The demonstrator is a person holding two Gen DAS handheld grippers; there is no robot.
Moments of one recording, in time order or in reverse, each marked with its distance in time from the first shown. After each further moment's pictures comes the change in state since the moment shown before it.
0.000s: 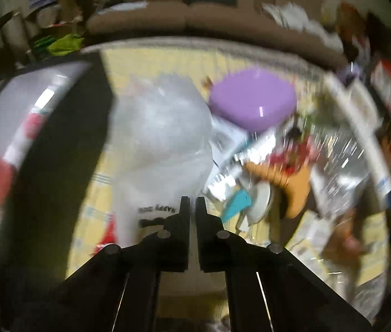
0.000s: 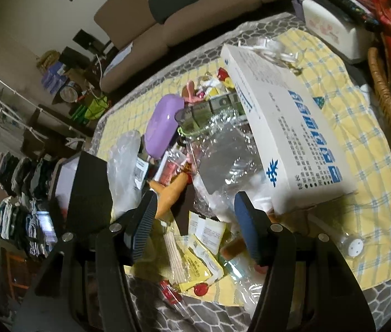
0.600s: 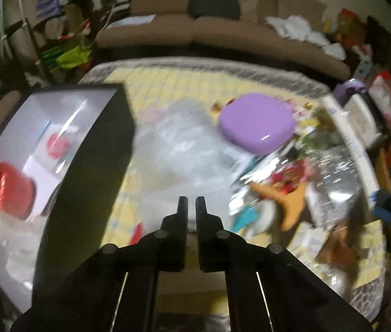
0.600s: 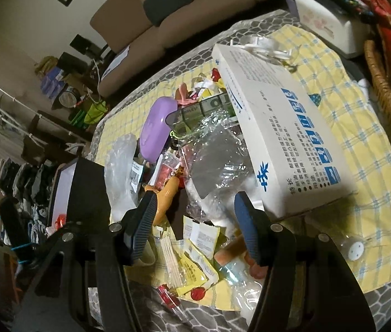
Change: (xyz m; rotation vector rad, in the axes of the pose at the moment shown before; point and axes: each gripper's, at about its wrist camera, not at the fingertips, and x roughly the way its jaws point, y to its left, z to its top) left arm -0.011 0.004 0.015 0.022 -0.007 0.067; right arm 0.002 -0.013 0.001 0.034 -0.015 0.009
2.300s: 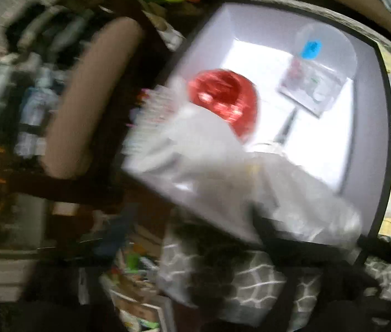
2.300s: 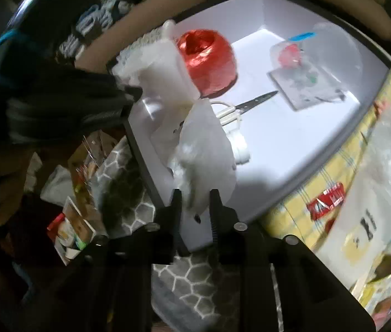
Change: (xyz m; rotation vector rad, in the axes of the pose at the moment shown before) left arm -0.073 0.247 -0.040 -0.102 0.306 0.515; right arm 0.145 0.359 -0.201 -0.911 0.557 0.161
